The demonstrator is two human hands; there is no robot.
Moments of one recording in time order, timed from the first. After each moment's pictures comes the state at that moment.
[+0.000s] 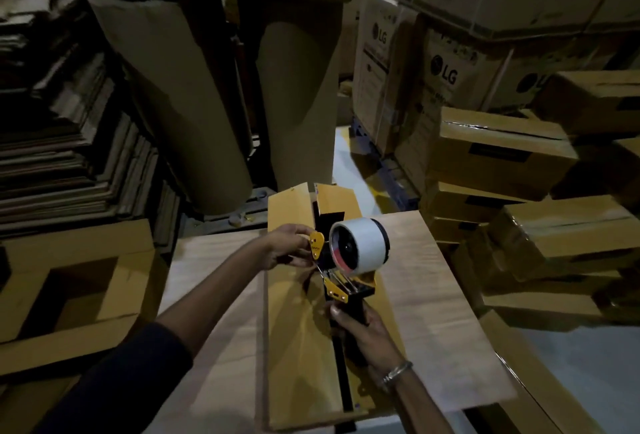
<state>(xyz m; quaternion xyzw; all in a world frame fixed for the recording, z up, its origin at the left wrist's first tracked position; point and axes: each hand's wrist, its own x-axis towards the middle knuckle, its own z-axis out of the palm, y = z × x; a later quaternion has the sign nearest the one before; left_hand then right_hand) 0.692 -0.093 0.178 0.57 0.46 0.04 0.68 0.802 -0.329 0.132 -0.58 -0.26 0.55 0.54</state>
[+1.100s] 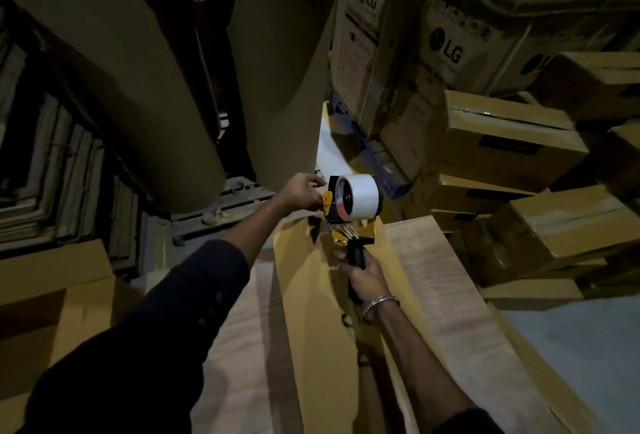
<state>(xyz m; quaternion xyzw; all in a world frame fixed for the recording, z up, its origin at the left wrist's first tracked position) 0.779 0.173 0.117 0.70 0.40 0.05 0.59 0.838 -0.070 0.087 -0.71 -0.17 0.43 0.53</state>
